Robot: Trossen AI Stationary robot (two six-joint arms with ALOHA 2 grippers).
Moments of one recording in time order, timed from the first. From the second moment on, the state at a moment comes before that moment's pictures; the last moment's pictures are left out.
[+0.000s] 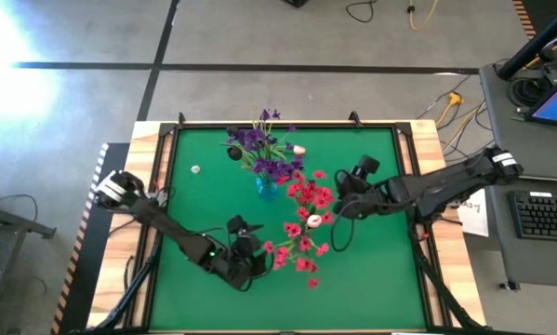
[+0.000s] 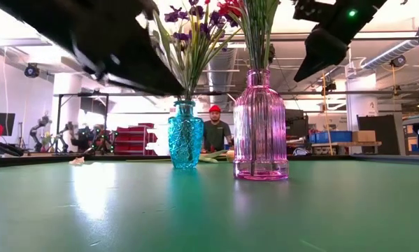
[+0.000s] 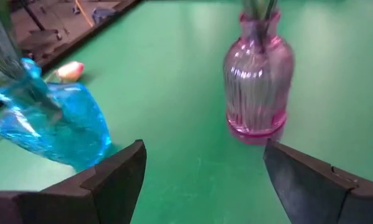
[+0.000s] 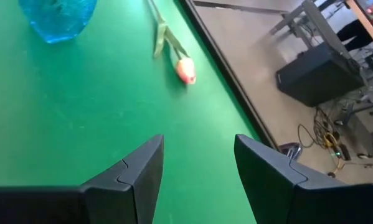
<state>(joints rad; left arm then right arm) -0.58 1.74 0.94 -0.07 -0.95 -0.61 0.20 1.26 0.92 -0.74 0.83 0.31</state>
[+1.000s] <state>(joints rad) -0.85 1.28 0.94 -0.37 -1.21 -0.53 -0.47 1.28 0.79 -0.11 0.23 0.02</state>
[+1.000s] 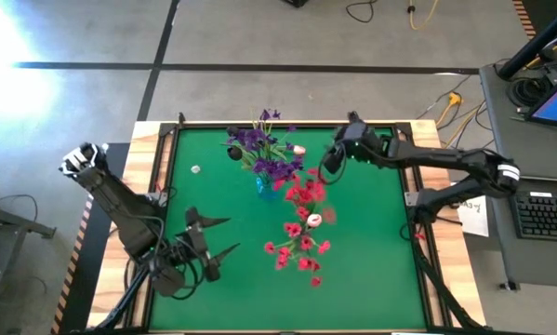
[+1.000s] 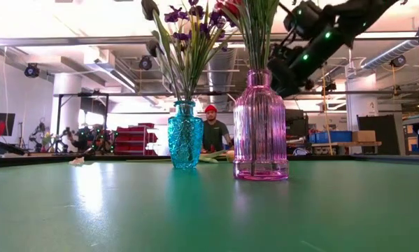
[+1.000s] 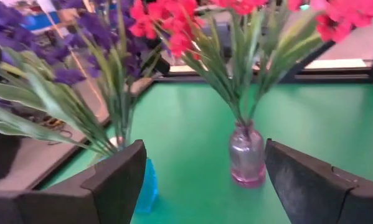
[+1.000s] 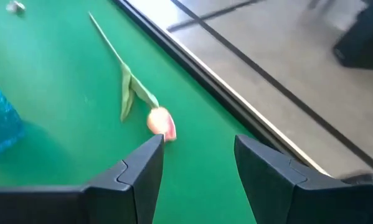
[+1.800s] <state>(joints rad) -0.84 1.26 0.94 -0.38 -1.33 -0.56 -0.72 1.76 0.92 0.28 -0.33 -0.08</state>
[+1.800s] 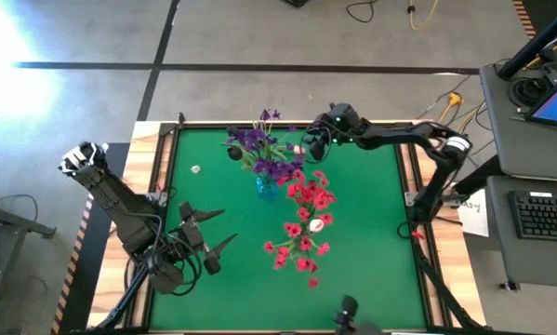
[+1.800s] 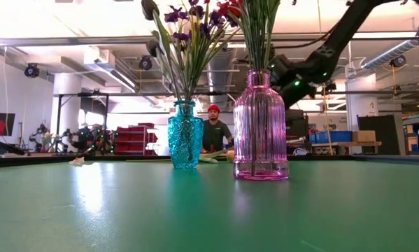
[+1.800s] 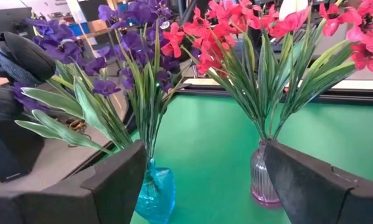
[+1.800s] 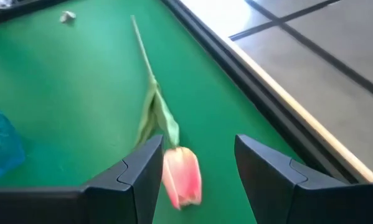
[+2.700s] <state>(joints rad) -0.84 1.26 0.93 -0.42 -1.38 -0.59 -0.66 1.91 1.09 0.19 -0.37 -0.30</state>
